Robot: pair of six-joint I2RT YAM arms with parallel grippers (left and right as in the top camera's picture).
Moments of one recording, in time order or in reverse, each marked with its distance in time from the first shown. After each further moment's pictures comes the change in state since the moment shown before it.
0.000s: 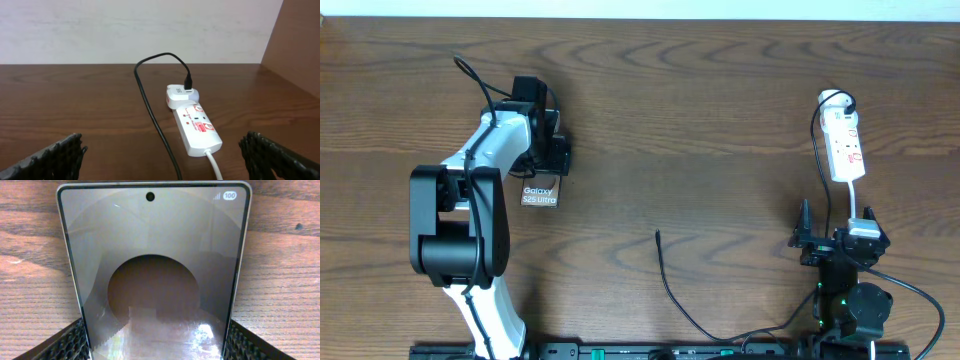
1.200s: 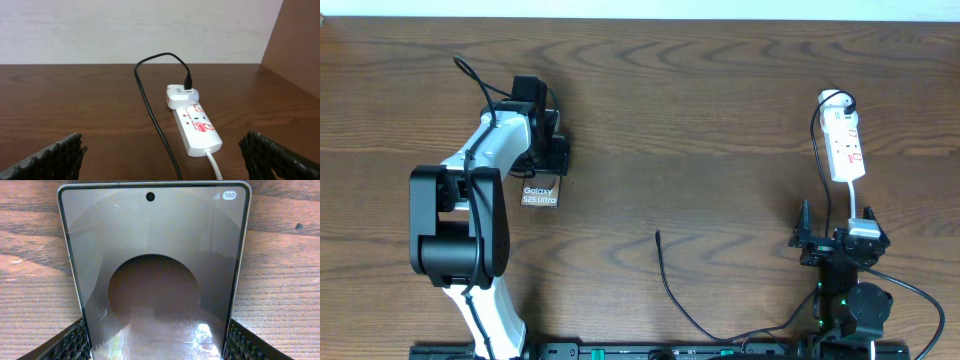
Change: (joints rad) left arm 0.000 -0.002 0.000 -0.001 0.000 0.000; right arm 0.000 0.000 0.000 0.000 0.000 0.000
